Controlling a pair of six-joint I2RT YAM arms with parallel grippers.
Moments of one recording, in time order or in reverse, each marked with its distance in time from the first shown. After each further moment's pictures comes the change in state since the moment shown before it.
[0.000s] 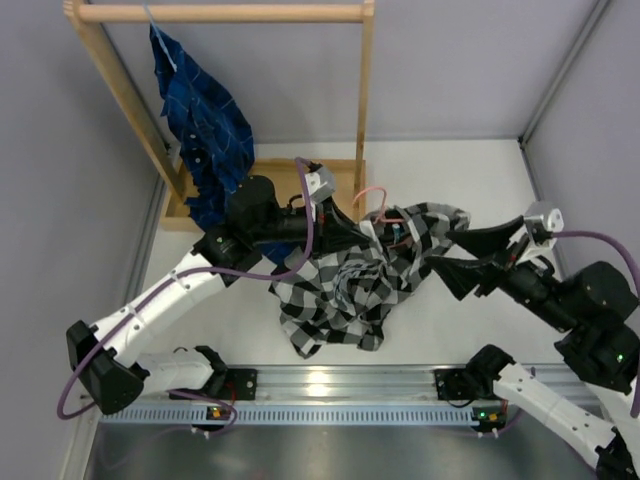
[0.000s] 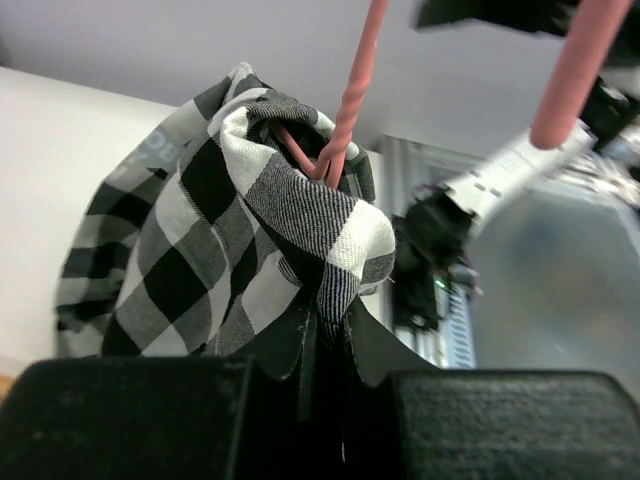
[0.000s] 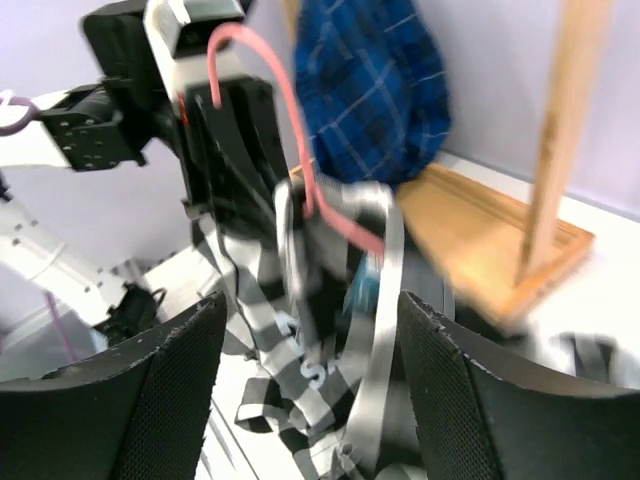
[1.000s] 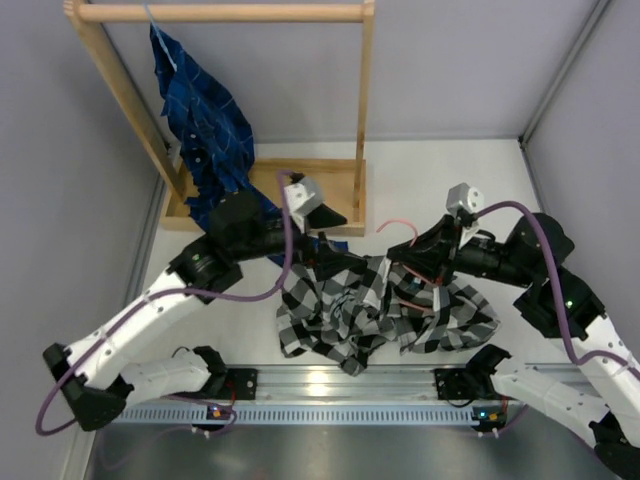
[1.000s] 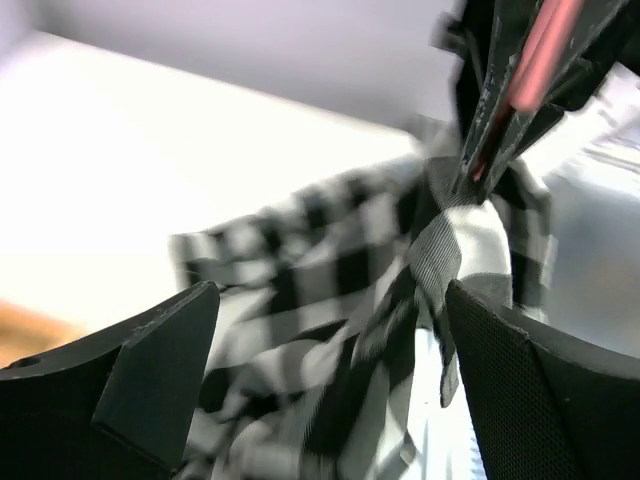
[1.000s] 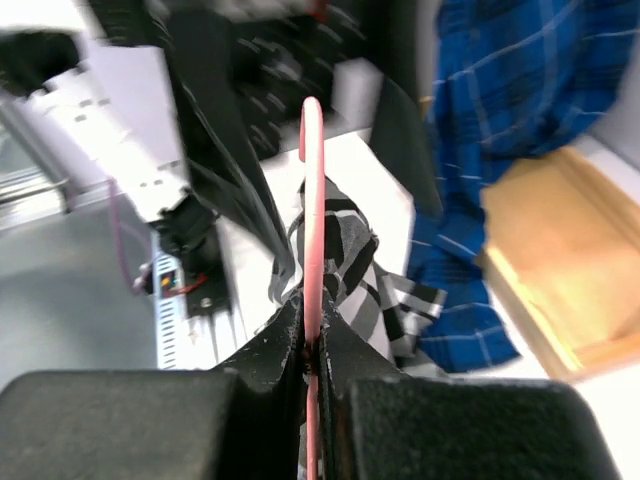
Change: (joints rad) left arm -0.067 -0.047 0.035 -0.184 -0.079 0.068; right arm 0.002 0.314 0.070 0.079 -0.454 -0.158
